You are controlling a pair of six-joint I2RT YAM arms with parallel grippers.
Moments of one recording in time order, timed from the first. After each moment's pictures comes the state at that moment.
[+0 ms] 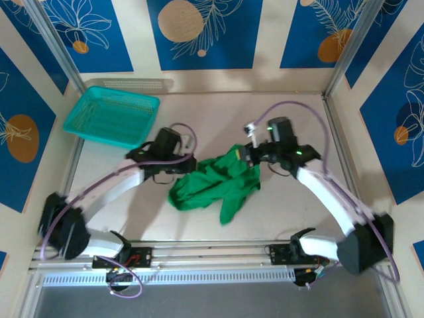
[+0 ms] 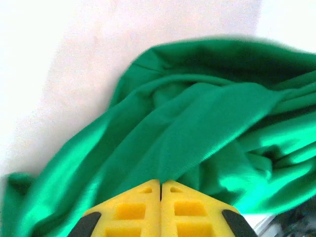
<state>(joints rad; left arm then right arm) -0.59 1.31 1.04 -0.54 0.26 -0.51 0.36 1.14 1.02 -0.55 -0.45 0.06</state>
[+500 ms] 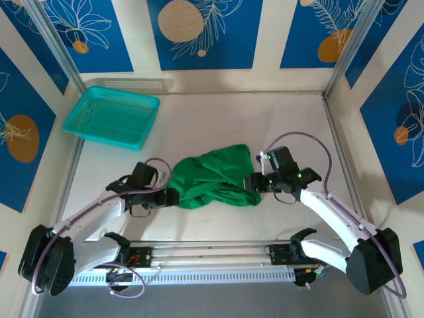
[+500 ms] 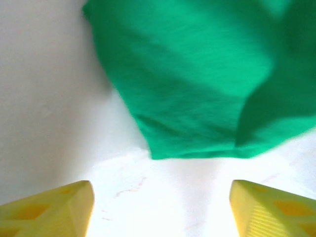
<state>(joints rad) -0.47 1.07 0.58 -0.58 0.34 -0.53 0.46 1.06 0.77 -0.69 -0.27 0.35</state>
